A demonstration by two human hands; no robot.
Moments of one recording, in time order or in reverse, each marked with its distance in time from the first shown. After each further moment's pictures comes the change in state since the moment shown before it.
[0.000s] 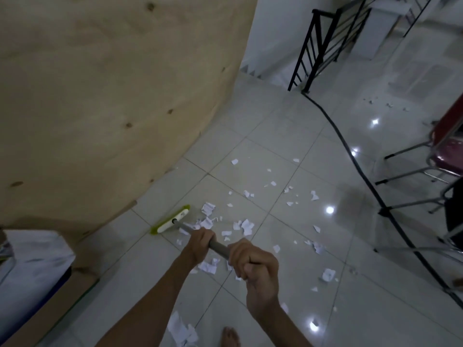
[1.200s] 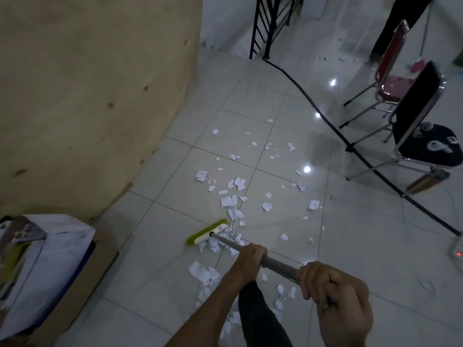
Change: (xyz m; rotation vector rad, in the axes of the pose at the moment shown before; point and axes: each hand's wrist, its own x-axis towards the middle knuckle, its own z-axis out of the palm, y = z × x) left_hand -0.213 0.209 -0.048 -0.356 -0.647 -0.197; right_hand -0.269 -0.122 0.060 -0.071 0.492 -0.042
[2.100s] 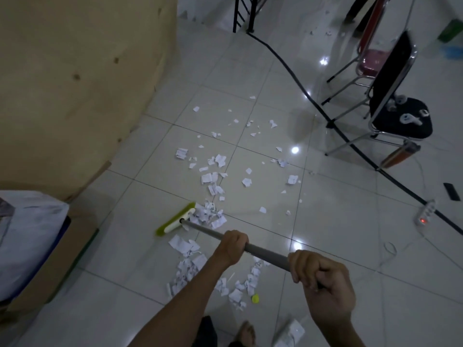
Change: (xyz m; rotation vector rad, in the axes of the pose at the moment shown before) left_hand -0.022 0.022 0.084 0.354 0.172 0.269; right_hand -0.042 -0.017 -0.123 0.055 -0.086 0.153
